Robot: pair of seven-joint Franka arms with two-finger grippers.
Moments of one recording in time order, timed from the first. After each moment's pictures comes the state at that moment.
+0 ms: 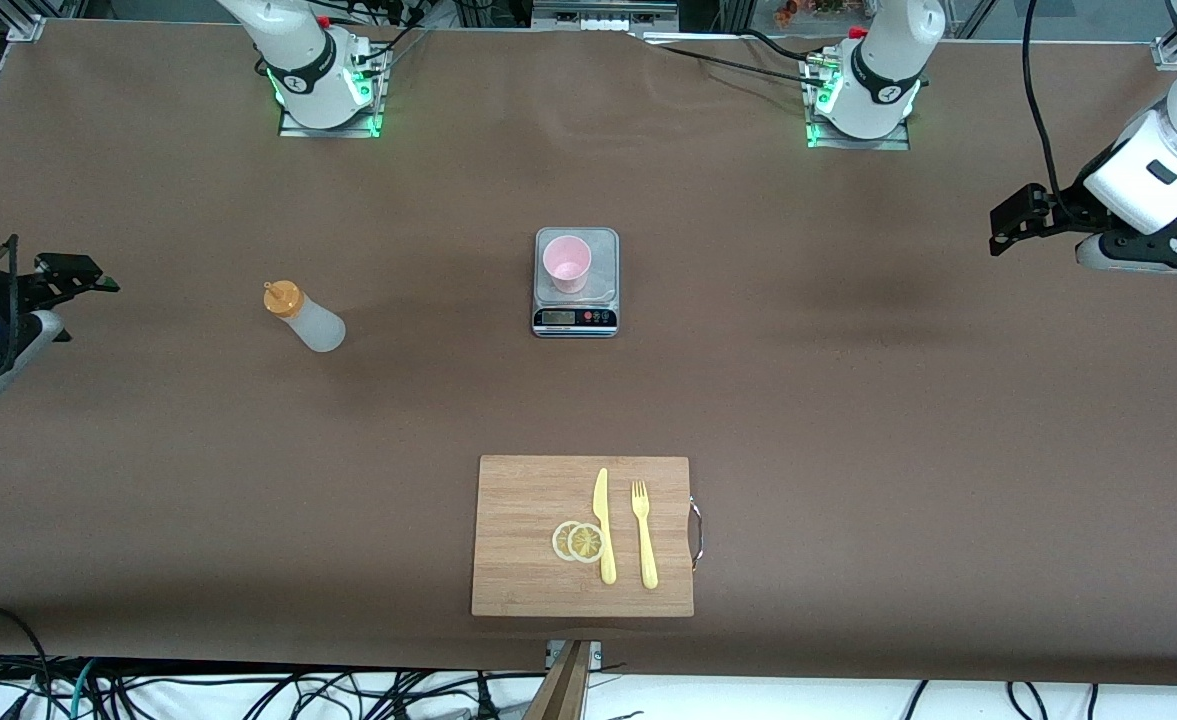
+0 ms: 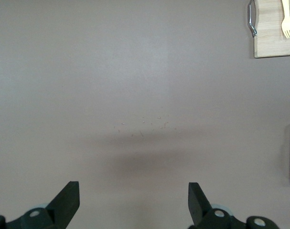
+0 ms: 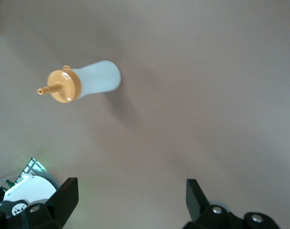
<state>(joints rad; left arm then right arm) -0.05 -0.06 0.00 -1.74 0.00 1.66 0.00 -0.16 0.39 -0.07 -1.47 0.09 1.51 -1.04</state>
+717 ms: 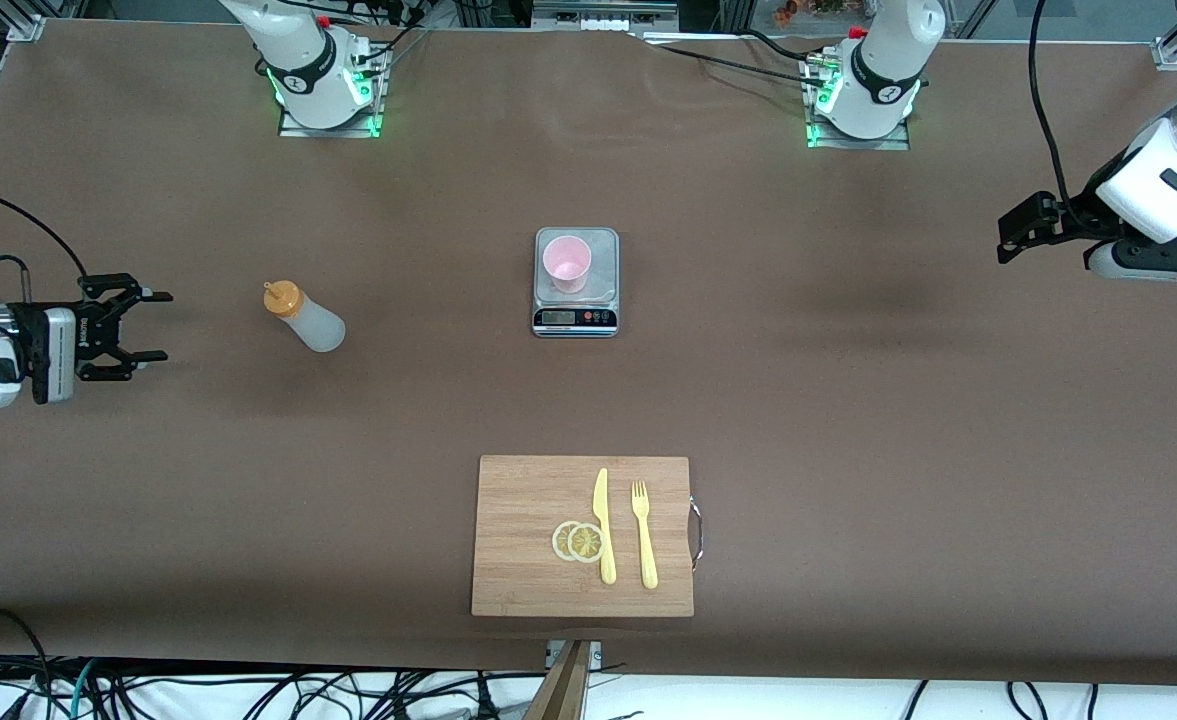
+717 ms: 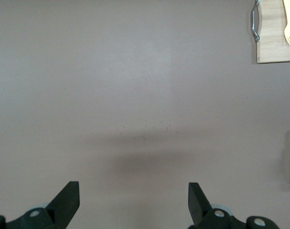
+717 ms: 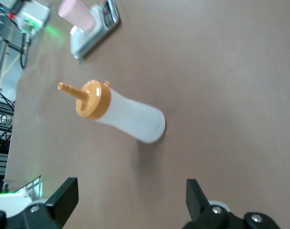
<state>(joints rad) -0.05 -0.04 0.01 -1.72 0.00 1.66 0.00 -0.32 0.57 -0.07 -1.58 0.52 1.51 -1.66</state>
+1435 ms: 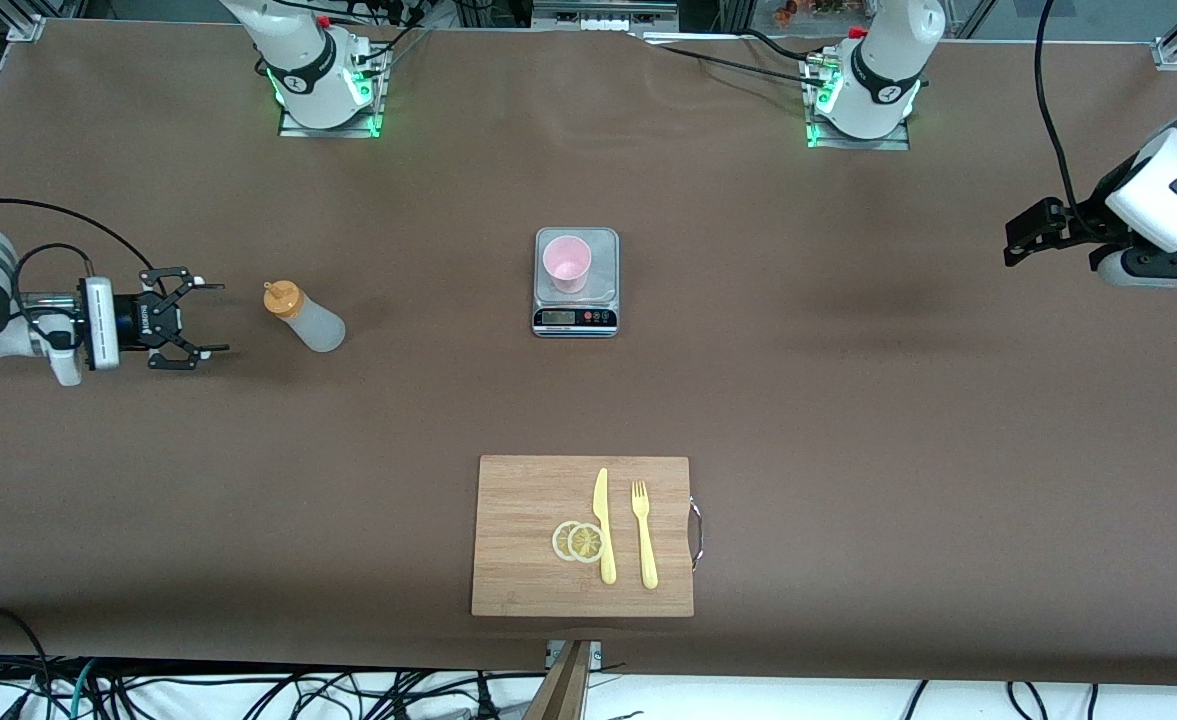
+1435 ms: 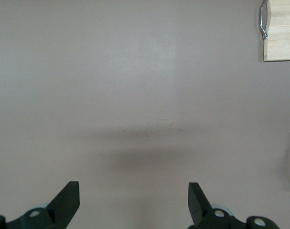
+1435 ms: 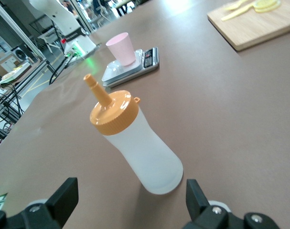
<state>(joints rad) -0.03 -0.02 0.01 -1.72 0.00 1.65 0.00 -0.36 0.61 -0.07 -1.78 0.75 1.52 -2.13</state>
